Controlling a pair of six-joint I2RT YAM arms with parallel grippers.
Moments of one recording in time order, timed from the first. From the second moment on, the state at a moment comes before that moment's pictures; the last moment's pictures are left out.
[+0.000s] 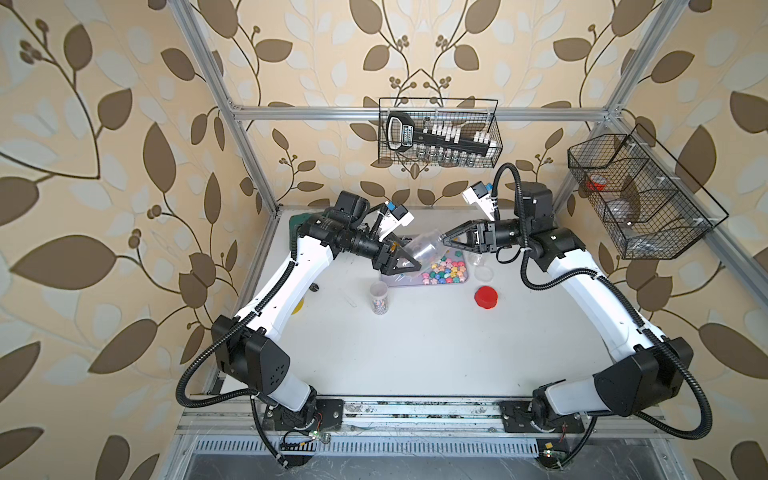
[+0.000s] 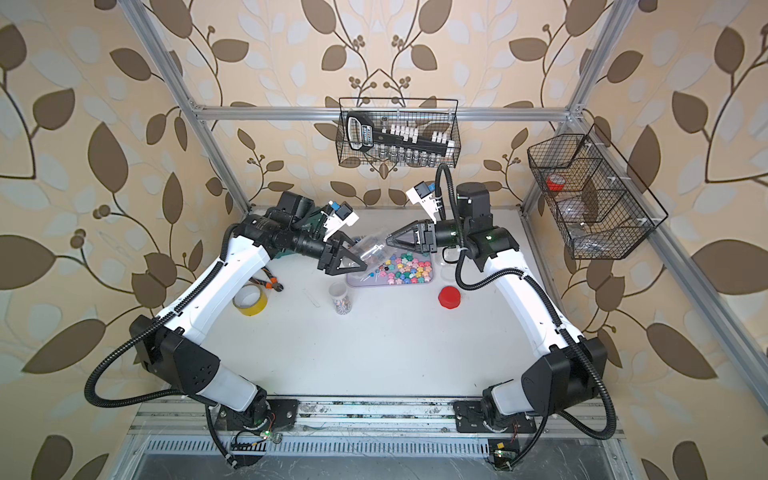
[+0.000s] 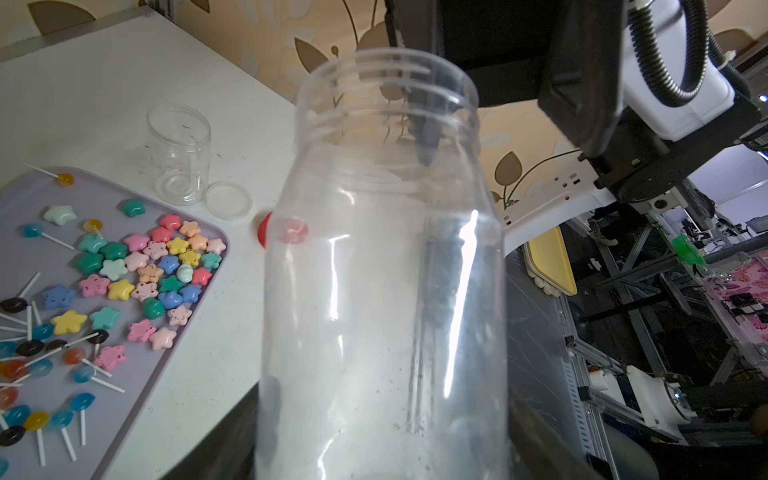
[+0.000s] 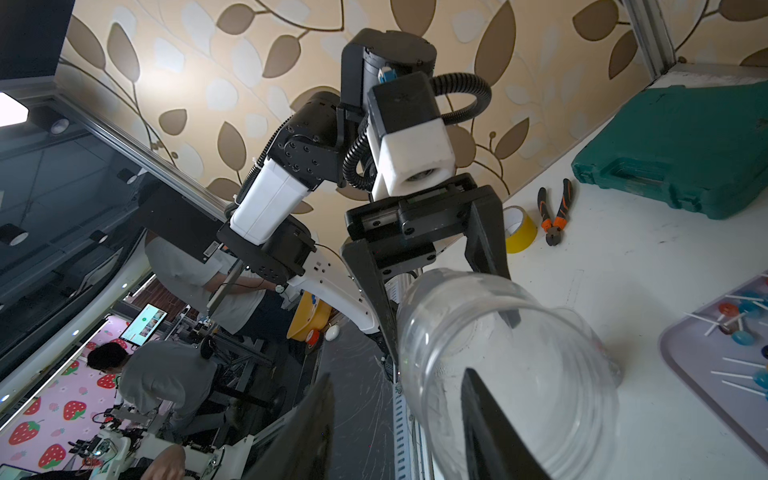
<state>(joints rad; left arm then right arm) -0.38 1.55 1.61 -0.95 1.07 0.26 0.28 1.45 1.45 -0.38 -1.27 0.40</state>
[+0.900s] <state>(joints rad) -0.38 1.54 1.61 -0.94 1.07 0.28 0.29 1.47 1.45 -0.39 -1.26 0.43</state>
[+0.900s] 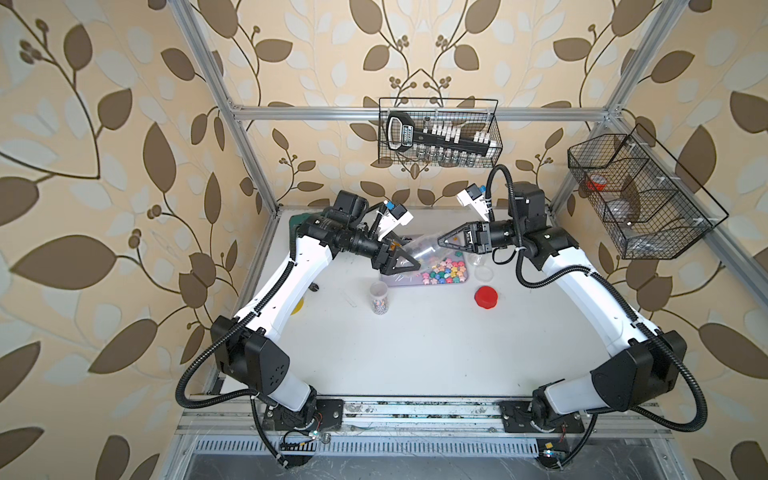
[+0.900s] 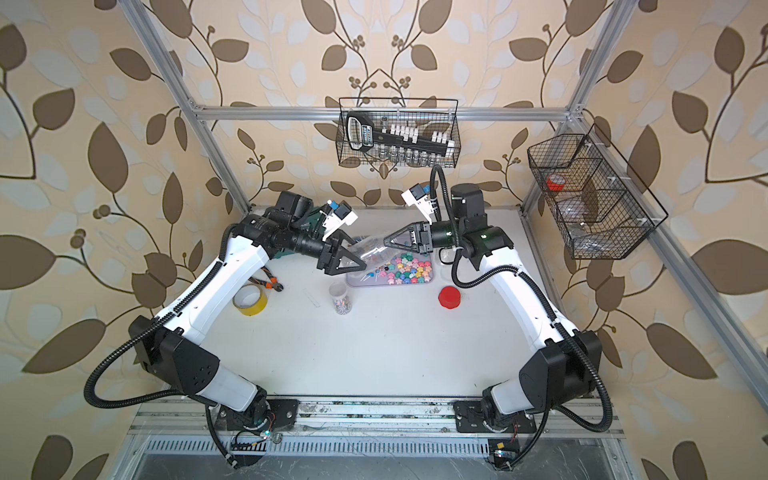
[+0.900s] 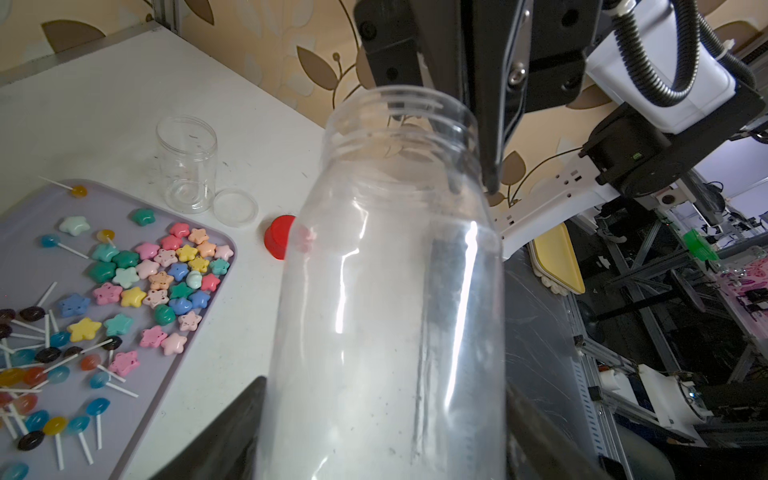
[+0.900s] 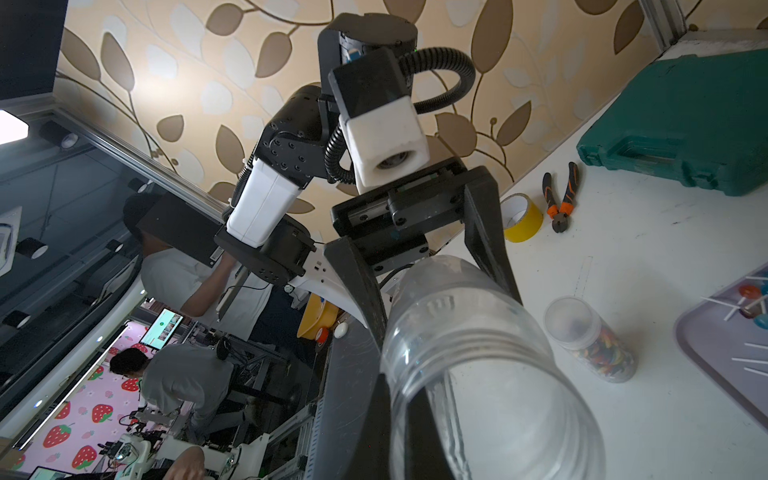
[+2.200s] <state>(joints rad) -0.38 1.50 1.59 -0.76 0.57 -0.10 0.22 1.49 1.67 -1.14 -0.39 0.11</state>
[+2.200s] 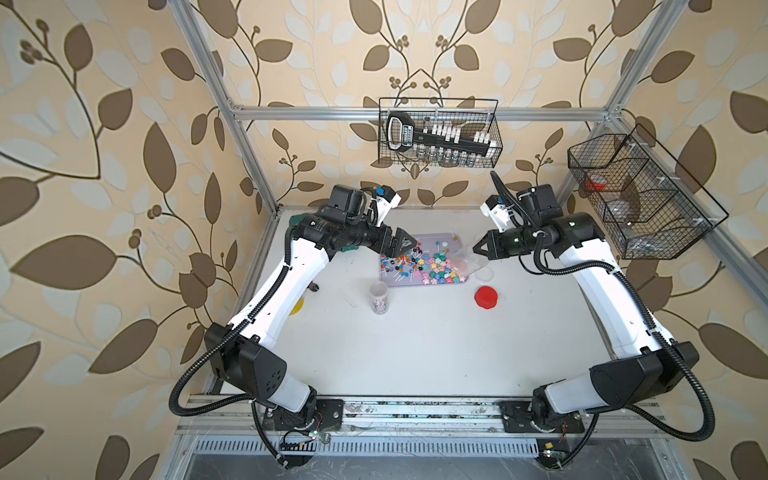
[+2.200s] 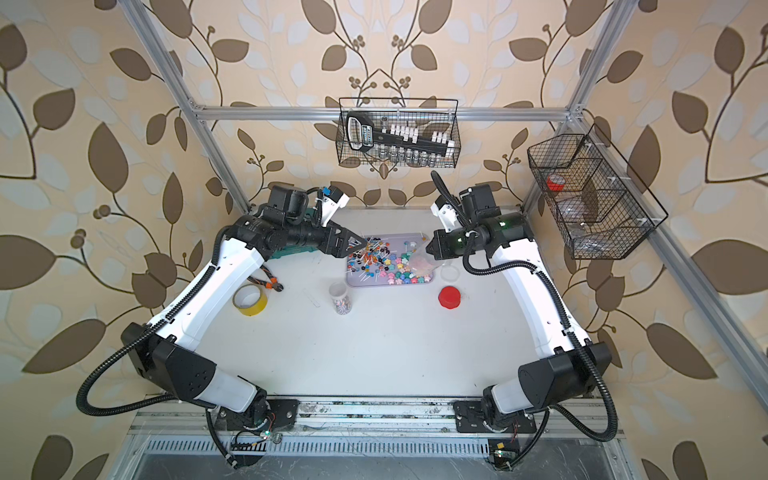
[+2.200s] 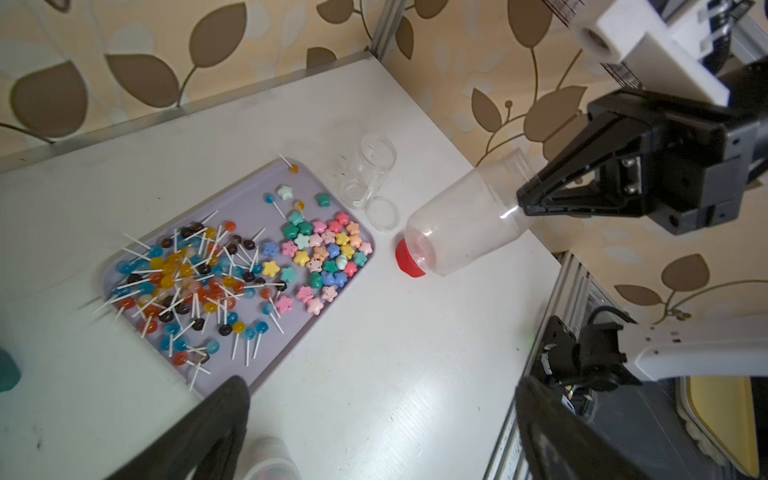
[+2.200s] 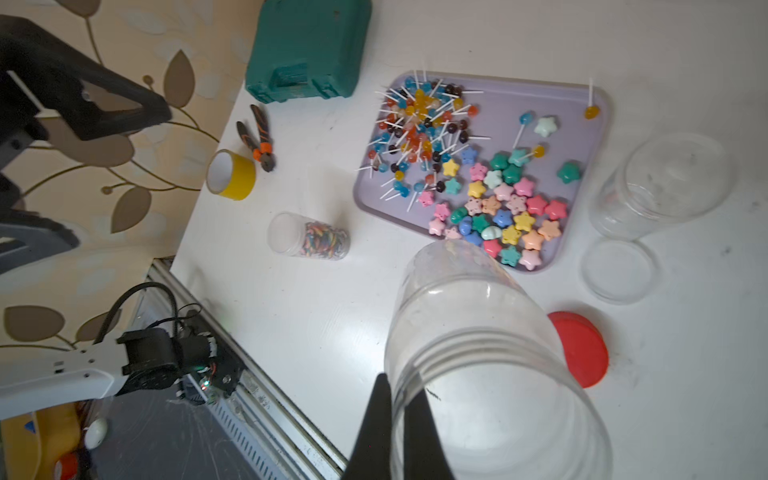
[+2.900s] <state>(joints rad) -0.38 1.29 1.37 -0.77 0.07 -0.26 0.07 1.74 1.78 -1.18 -0.09 0.16</state>
